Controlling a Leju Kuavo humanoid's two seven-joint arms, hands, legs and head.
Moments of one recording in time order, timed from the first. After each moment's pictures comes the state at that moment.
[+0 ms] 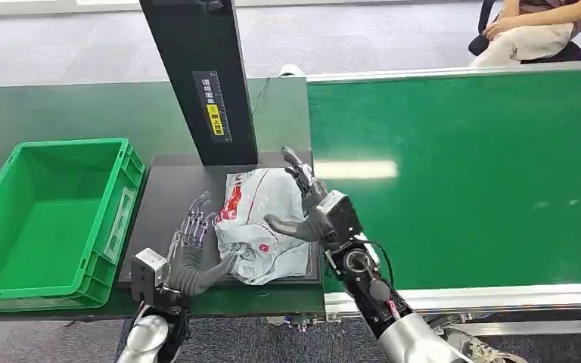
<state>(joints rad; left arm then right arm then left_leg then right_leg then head) -0.16 -0.08 -0.23 -1.16 -0.03 -0.09 -0.45 -0.51 0.15 0.46 -0.77 -0.08 0.21 -0.66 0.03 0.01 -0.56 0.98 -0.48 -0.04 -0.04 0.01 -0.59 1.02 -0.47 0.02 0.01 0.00</state>
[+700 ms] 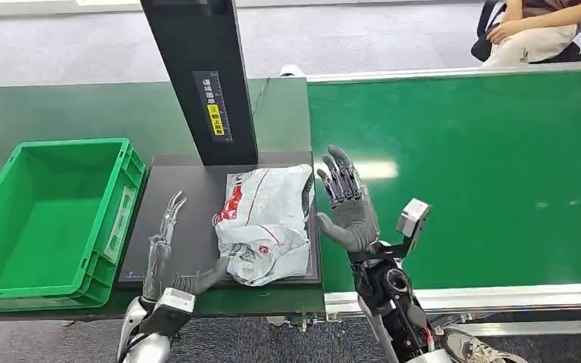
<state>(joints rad) -0.08 -0.05 -0.24 -1.31 -0.60 0.33 -0.52 -0.31 0.13 0.29 -1.05 -0.34 0.41 -0.61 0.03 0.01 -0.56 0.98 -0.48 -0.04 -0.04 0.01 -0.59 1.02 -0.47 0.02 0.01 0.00</state>
